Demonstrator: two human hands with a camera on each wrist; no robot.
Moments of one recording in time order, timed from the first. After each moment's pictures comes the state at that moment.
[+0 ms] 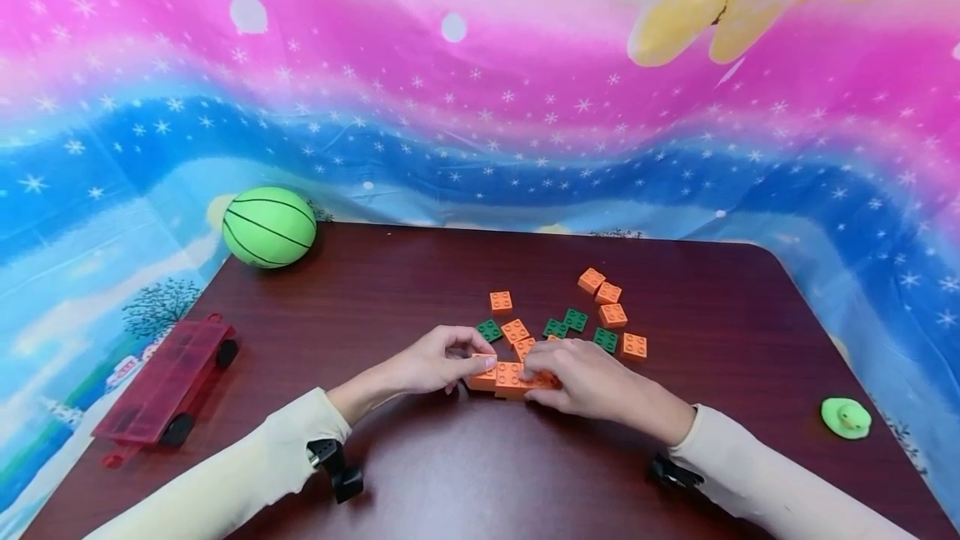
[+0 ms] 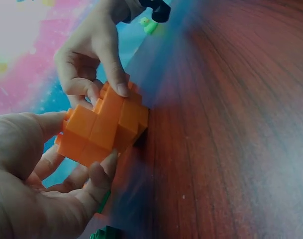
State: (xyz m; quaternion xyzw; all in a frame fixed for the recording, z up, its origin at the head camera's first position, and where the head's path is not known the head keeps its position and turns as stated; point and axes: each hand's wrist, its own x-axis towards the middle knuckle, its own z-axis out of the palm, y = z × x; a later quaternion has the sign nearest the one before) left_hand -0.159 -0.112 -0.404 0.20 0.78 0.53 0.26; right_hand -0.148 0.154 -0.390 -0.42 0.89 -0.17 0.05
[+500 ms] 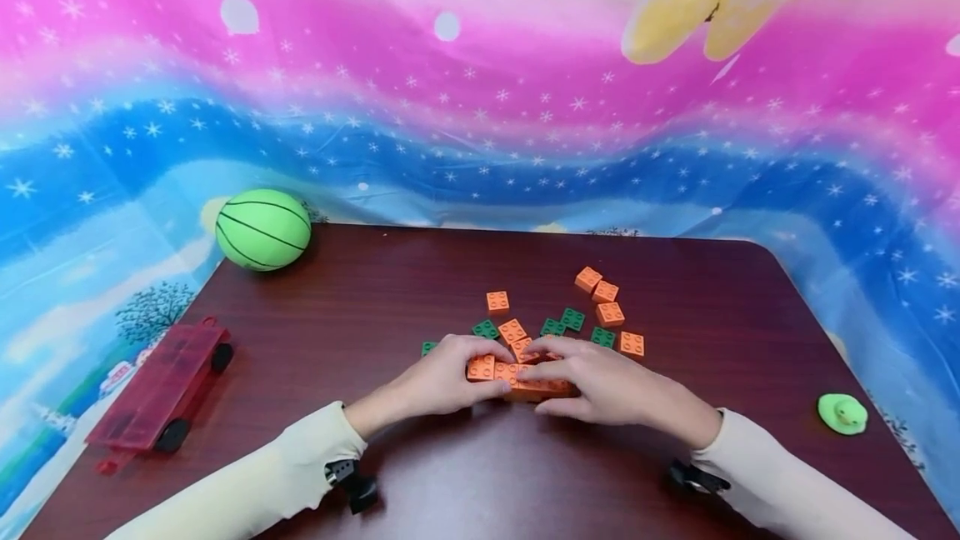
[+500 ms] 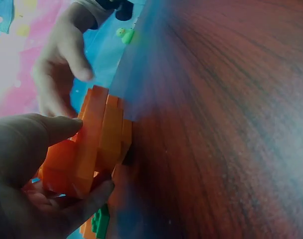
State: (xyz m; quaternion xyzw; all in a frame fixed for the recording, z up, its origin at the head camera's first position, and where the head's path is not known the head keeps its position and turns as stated) left_hand -0.145 -0.089 -0.408 0.31 0.86 0.40 0.10; right_hand -0.142 0.179 -0.379 -0.44 0.88 -0.16 0.06
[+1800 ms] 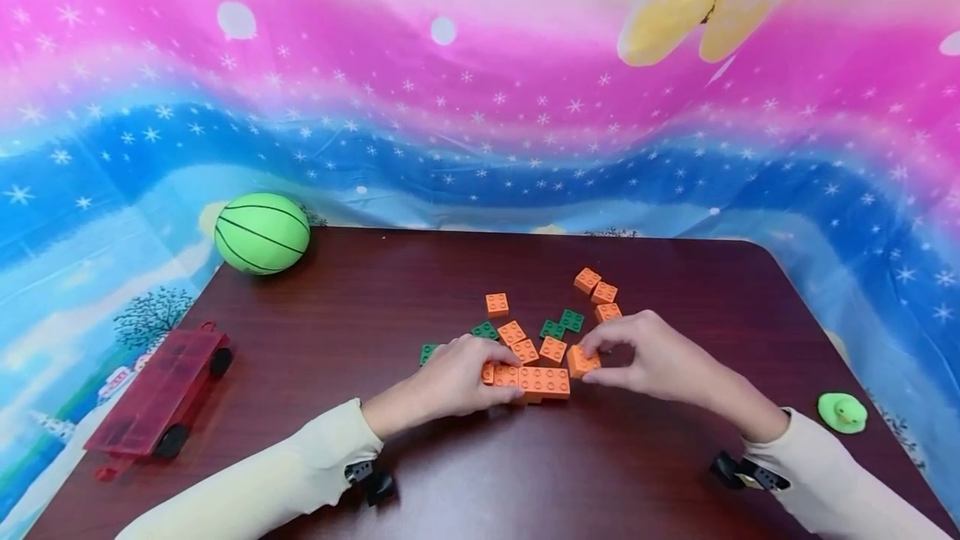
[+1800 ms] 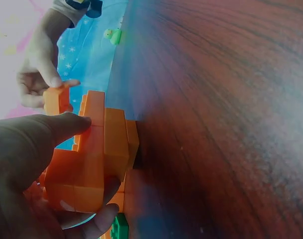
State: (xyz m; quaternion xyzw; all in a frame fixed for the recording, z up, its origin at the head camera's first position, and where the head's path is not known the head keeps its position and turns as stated) left_hand -0.144 -0.068 -0.400 0.29 0.91 0.27 0.07; right_hand -0.153 0.228 -0.359 -0.41 0.87 -0.27 -0.02
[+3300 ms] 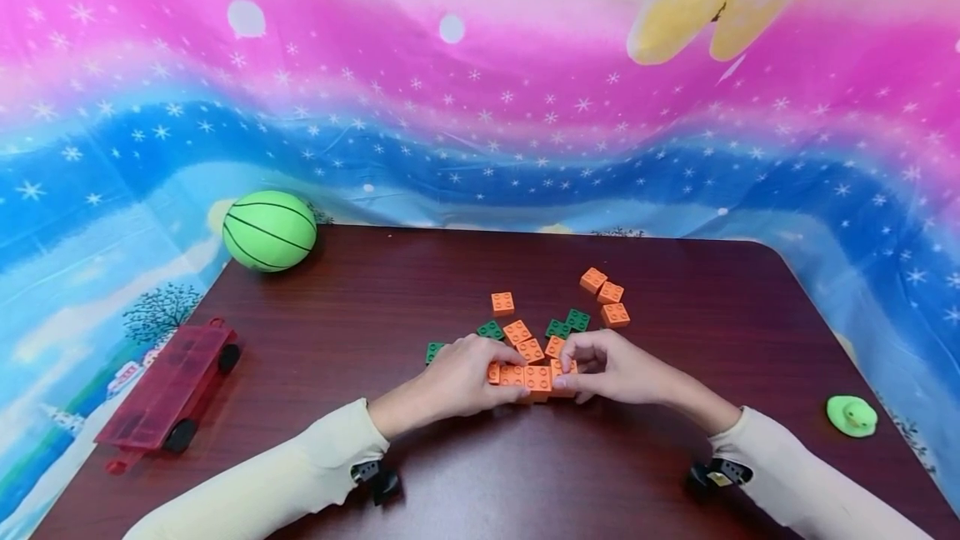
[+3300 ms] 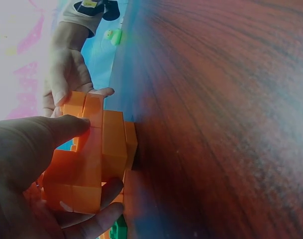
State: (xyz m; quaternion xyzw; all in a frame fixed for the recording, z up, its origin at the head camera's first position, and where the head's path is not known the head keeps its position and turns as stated) left_hand -0.144 -0.069 -0.402 0.30 0.91 0.28 0.07; right_hand -0.163 0.202 -0.402 -0.31 0.77 -0.50 0.25
